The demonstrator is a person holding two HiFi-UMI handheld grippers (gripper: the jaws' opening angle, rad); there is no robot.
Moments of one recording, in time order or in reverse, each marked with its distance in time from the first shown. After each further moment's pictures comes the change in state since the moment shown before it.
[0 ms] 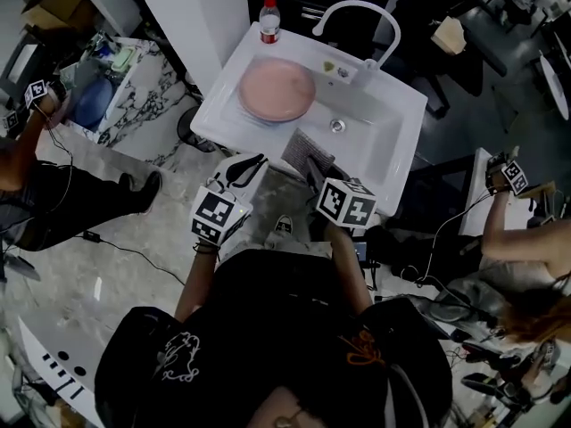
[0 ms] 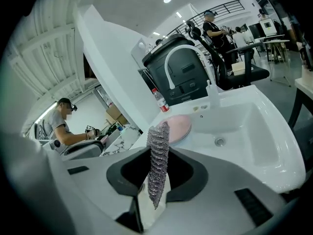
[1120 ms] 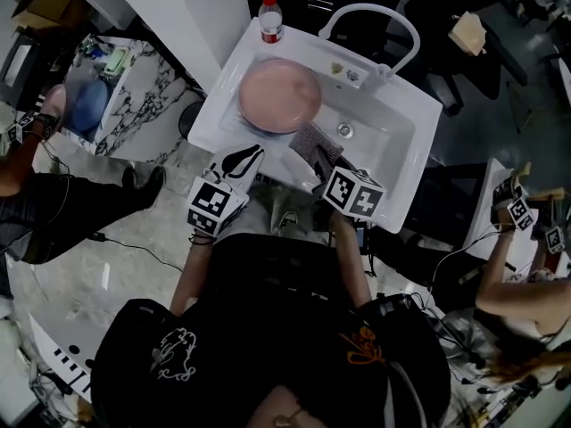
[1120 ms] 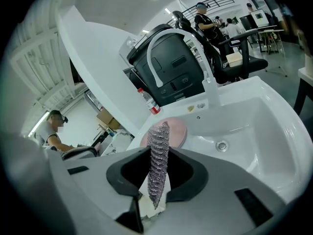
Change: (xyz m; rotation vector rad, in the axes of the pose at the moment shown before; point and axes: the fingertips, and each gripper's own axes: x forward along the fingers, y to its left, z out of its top) left arm 0.060 0.074 -0.012 -0.010 0.094 0.005; right arm 0.078 -0.048 0.039 0.099 0.020 -0.030
